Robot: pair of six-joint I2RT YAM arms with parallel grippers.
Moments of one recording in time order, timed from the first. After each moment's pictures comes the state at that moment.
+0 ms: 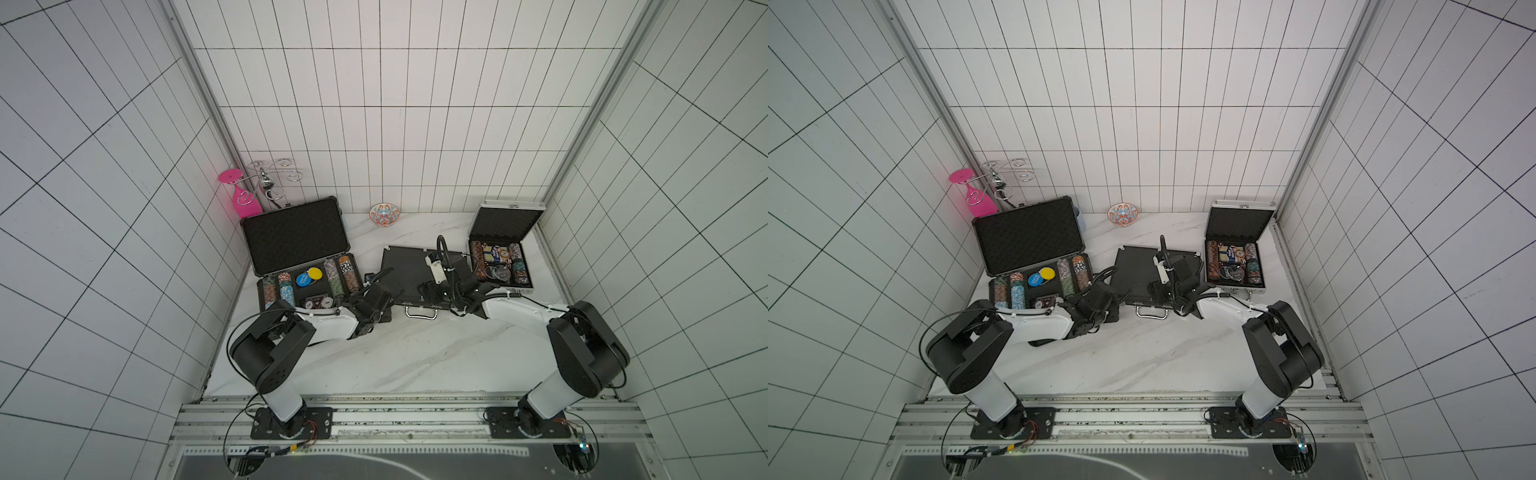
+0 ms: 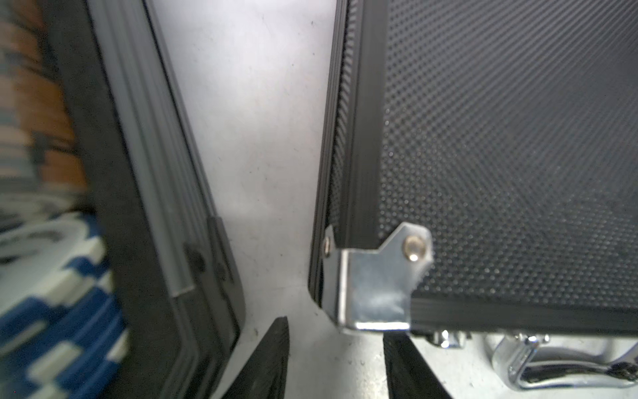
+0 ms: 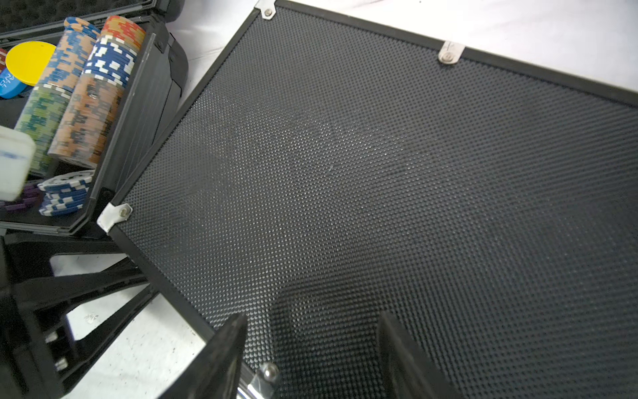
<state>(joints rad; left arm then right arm) -0.71 1.69 0.75 0.02 -0.24 -0.70 0.57 1.61 0.89 -0.02 -0.08 0.20</state>
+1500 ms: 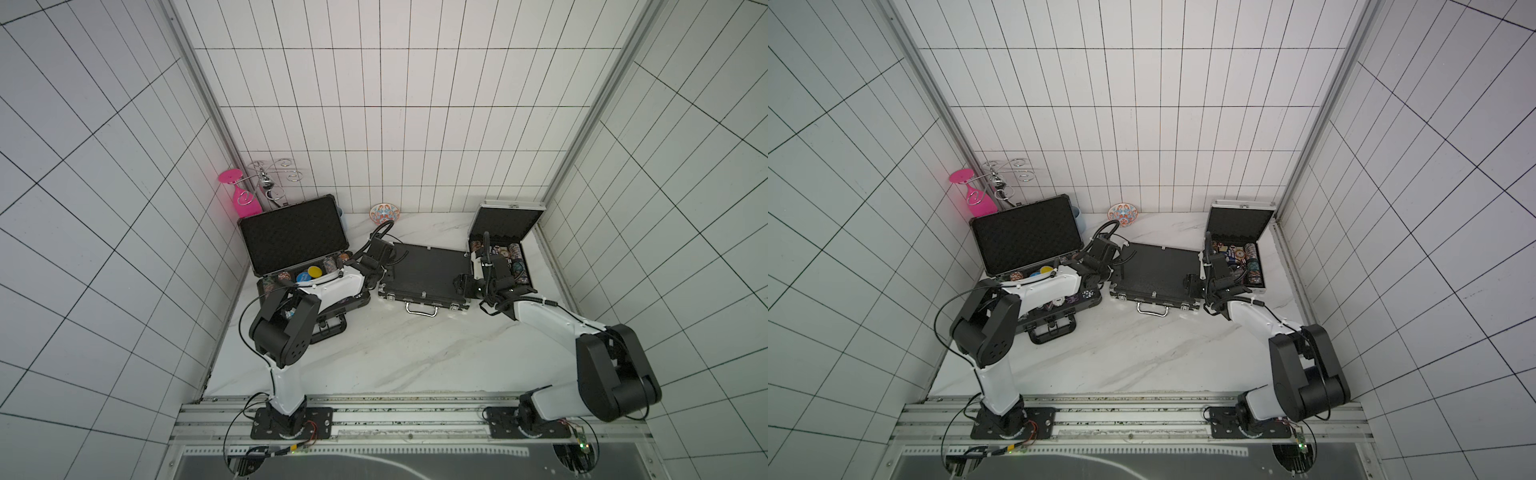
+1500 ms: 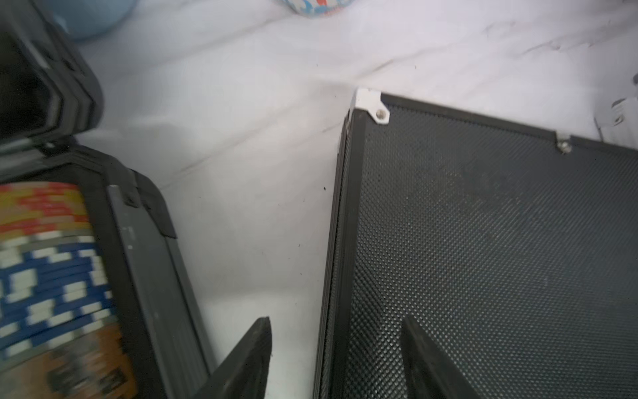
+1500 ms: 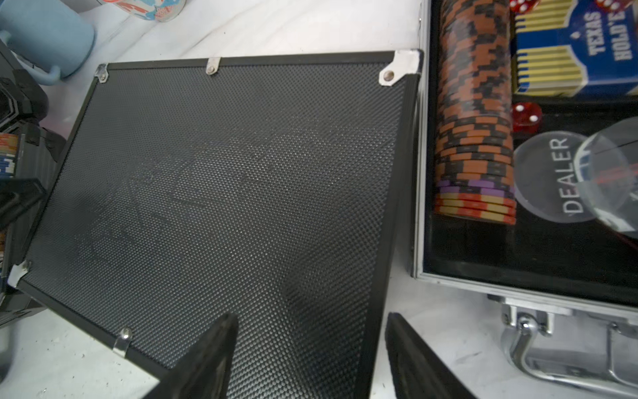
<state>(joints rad) -0.56 1.88 1.24 -0.23 -0.17 -0.47 0.29 1.44 0.76 -0.10 -0.06 0.36</state>
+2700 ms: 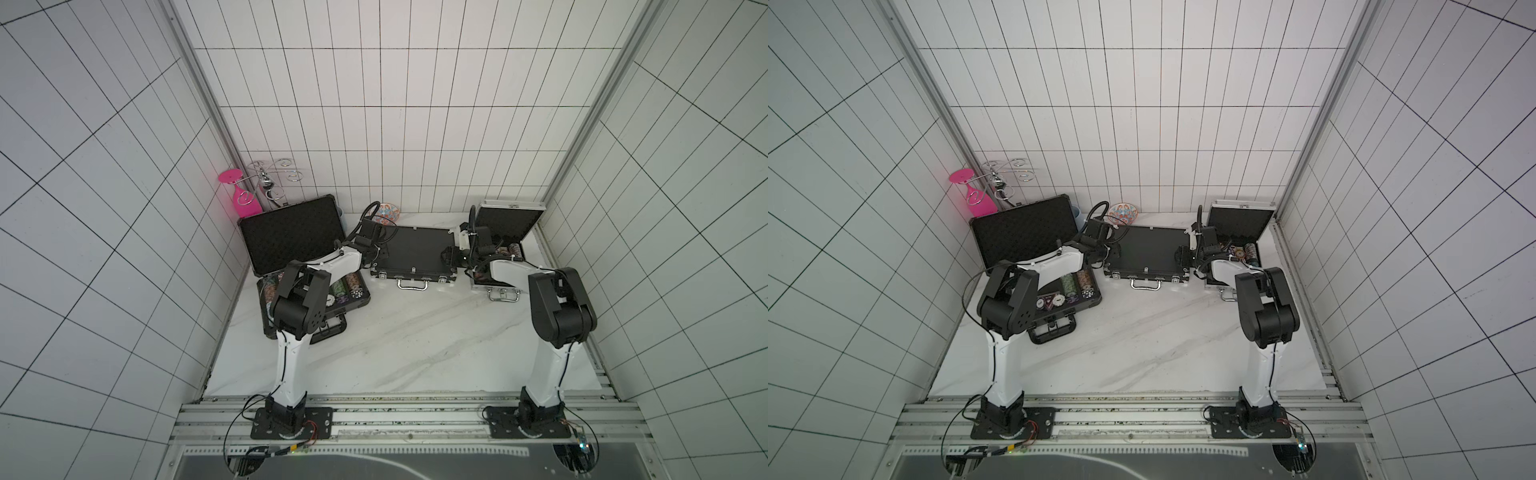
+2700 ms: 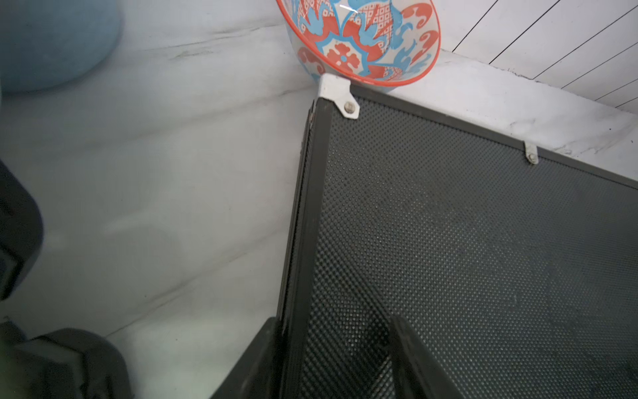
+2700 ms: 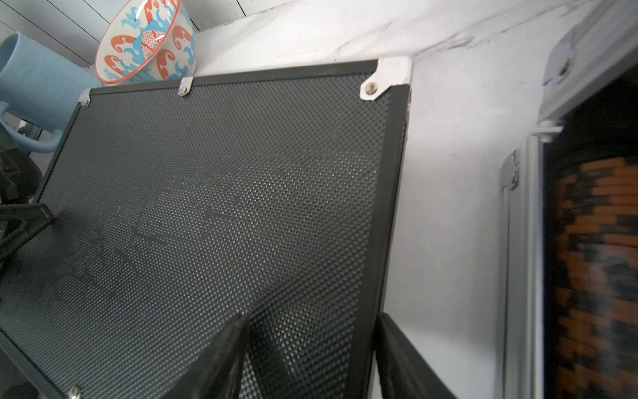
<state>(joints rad) -0.42 2.12 1.53 -0.20 -0.04 -0.52 0.23 1.95 1.23 -0.03 -0.20 0.26</state>
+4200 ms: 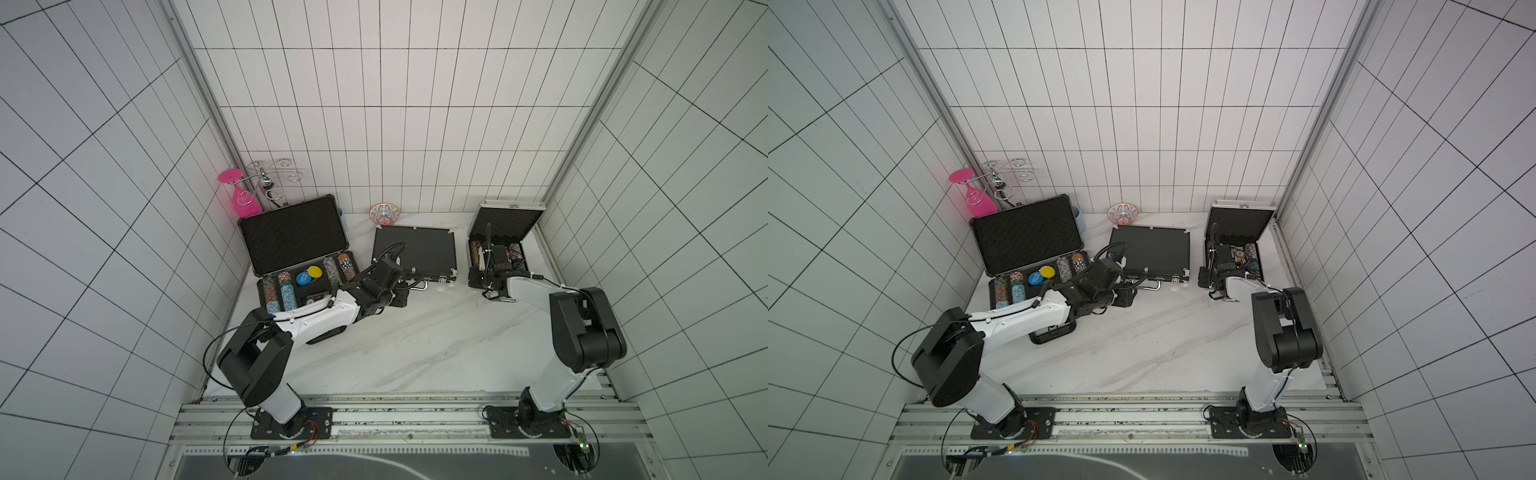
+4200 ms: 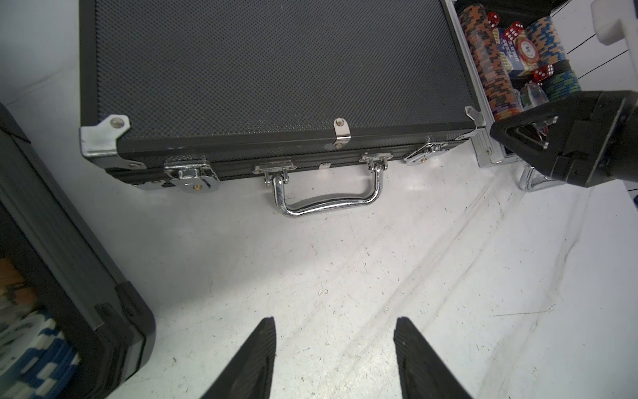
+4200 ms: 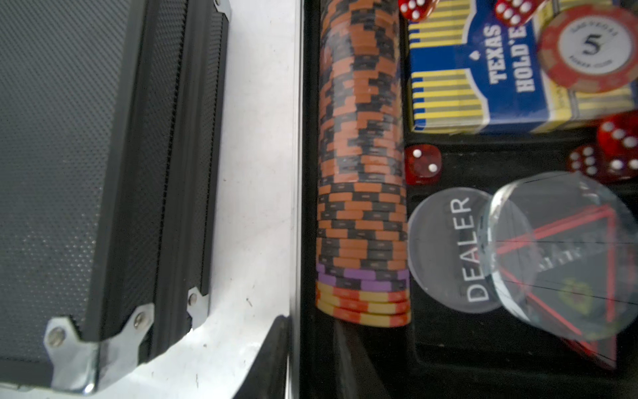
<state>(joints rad) -0.74 1.59 1.03 -0.24 -0.06 -0.52 0.18 1.73 0.94 -0.11 0.05 0.25</state>
